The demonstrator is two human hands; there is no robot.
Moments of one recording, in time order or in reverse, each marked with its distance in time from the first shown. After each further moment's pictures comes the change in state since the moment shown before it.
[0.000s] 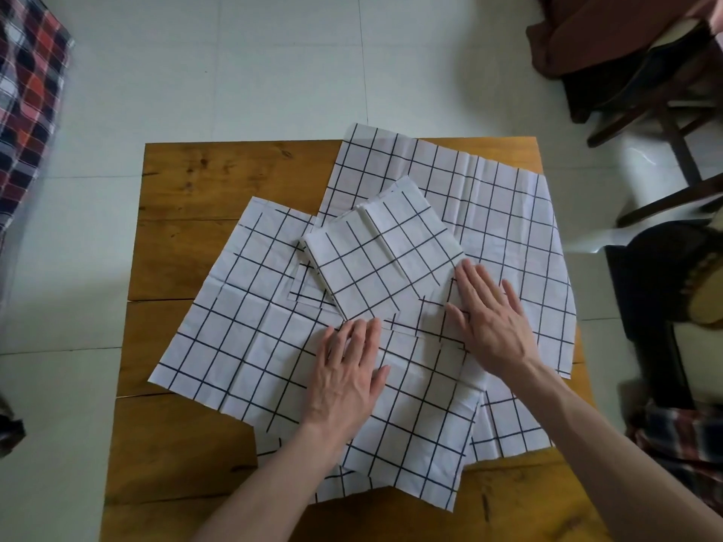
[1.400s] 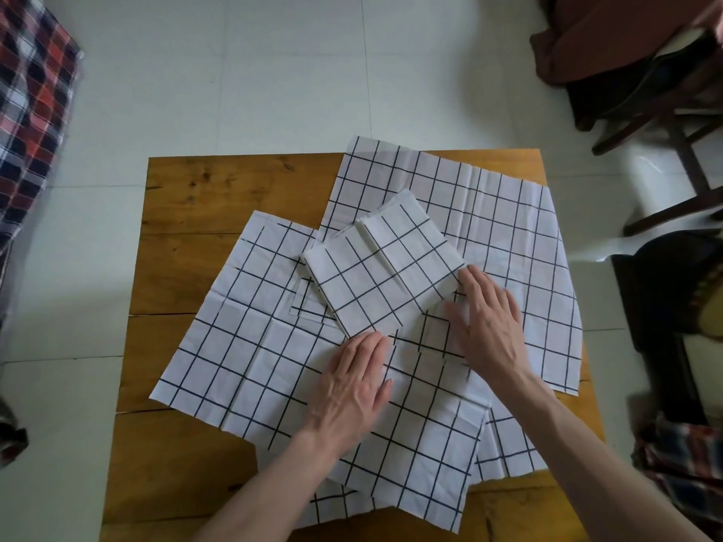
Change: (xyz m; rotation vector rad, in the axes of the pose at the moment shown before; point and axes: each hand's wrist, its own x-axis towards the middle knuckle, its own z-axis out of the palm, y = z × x) left_hand 0.013 -0.002 -0.008 -0.180 0.020 0.128; right_hand 0.017 -0.025 -0.010 0.157 0.173 0.140
